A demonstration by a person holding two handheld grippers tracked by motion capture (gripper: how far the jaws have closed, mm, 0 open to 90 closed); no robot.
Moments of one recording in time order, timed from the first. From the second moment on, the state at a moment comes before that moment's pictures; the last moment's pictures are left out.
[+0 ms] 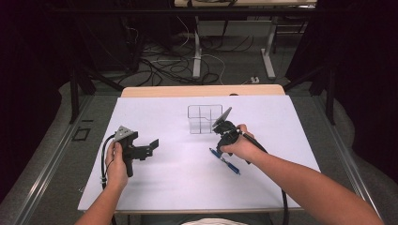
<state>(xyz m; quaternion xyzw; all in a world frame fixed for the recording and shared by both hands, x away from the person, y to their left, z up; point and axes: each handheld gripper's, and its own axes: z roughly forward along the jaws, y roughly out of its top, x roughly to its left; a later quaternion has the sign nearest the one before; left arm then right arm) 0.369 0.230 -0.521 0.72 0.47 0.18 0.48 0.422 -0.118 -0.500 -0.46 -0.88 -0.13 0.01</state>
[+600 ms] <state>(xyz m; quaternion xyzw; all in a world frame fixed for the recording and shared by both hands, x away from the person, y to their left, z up) 0.369 0.230 -0.522 0.72 0.47 0.18 0.48 0.423 -0.115 -0.517 -0.45 -0.89 -0.08 0.02</state>
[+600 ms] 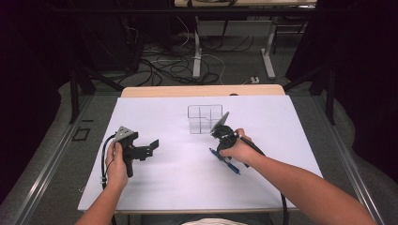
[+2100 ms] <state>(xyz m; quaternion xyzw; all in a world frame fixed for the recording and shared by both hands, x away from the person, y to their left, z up) 0.369 0.229 -0.523 0.72 0.47 0.18 0.48 0.423 -0.125 -0.506 -0.48 -0.86 -0.14 0.03</state>
